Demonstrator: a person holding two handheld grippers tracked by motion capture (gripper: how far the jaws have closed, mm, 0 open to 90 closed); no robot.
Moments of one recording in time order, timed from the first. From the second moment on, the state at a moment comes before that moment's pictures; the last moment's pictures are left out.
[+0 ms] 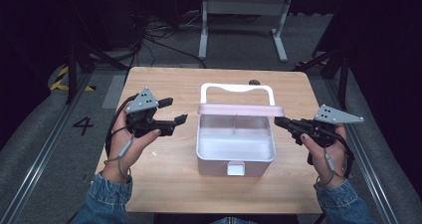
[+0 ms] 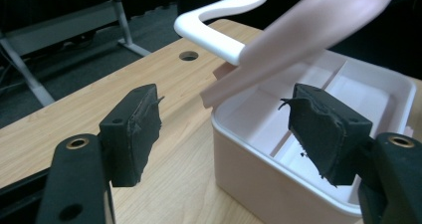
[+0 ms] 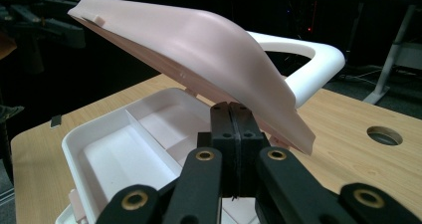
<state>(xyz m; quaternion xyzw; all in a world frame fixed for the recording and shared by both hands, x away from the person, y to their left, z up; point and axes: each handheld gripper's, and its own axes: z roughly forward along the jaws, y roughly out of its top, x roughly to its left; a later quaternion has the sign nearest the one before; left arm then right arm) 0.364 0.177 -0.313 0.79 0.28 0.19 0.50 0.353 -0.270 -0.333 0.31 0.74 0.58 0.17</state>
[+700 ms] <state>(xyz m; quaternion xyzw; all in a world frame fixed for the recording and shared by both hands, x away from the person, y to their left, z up) 0.377 0.136 -0.318 0.79 0.26 0.19 0.52 0.356 -0.271 -0.333 0.31 0.73 0.58 0.16</state>
